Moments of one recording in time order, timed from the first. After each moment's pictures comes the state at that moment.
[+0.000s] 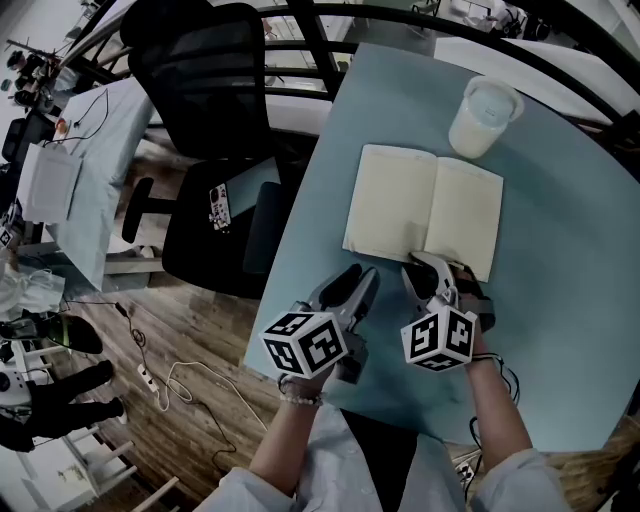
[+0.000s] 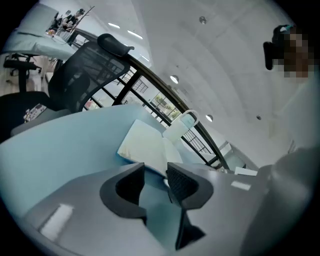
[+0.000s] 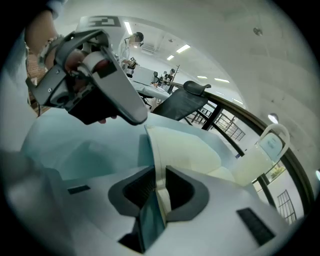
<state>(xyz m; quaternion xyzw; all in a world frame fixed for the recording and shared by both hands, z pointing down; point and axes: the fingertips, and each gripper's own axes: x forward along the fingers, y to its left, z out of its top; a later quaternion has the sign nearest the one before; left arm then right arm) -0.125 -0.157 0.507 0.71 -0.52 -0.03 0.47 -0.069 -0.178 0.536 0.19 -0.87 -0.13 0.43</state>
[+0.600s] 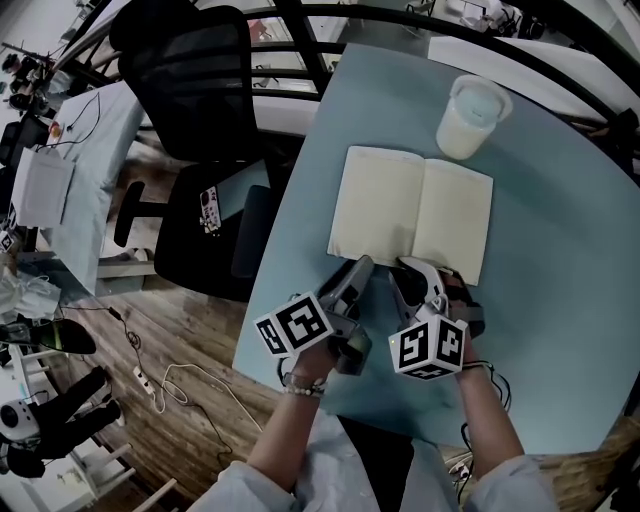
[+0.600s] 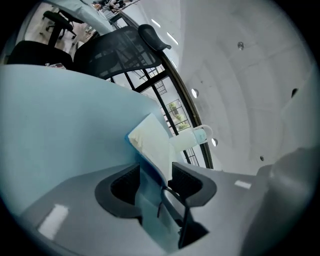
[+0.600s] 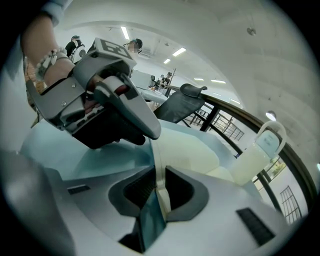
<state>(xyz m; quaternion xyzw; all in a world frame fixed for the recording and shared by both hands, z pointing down) -0.116 -0.182 0.525 0.63 -0.50 -0.15 0.57 -0.066 -0.178 0.528 0.20 -0.88 -0.12 0.41</state>
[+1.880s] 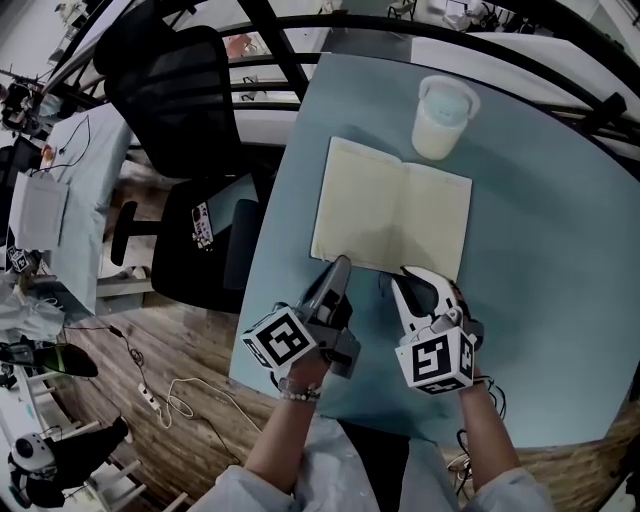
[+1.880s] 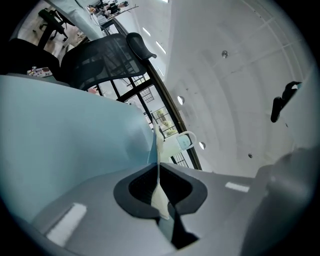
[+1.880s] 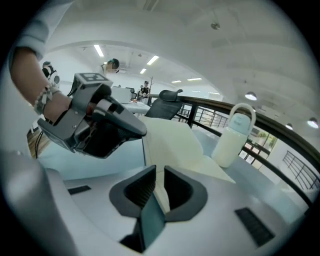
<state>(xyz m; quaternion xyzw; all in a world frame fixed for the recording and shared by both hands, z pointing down) -0.116 -0.191 0.491 0.67 -0.50 -0.19 0.52 -0.028 -0.177 0.494 0.28 -0.90 -0.02 0.34</state>
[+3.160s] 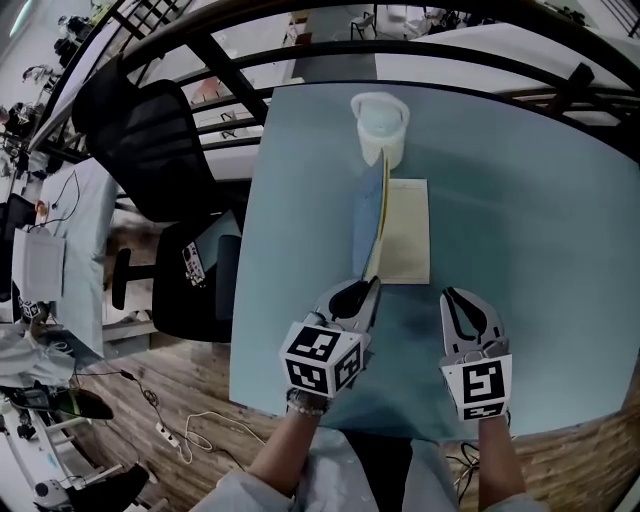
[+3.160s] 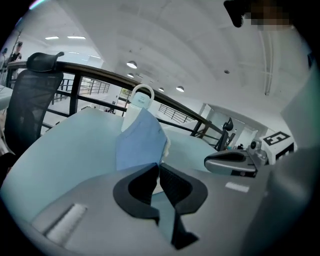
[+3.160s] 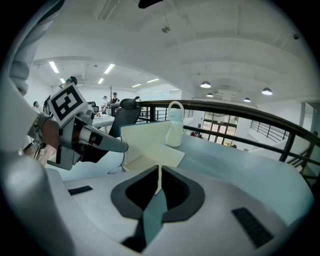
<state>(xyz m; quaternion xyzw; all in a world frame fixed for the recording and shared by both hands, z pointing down) 0.004 -0.182 0.478 0.84 -0.43 0.14 0.31 0.112 -0.159 0.455 0.47 -0.84 0.10 0.25</state>
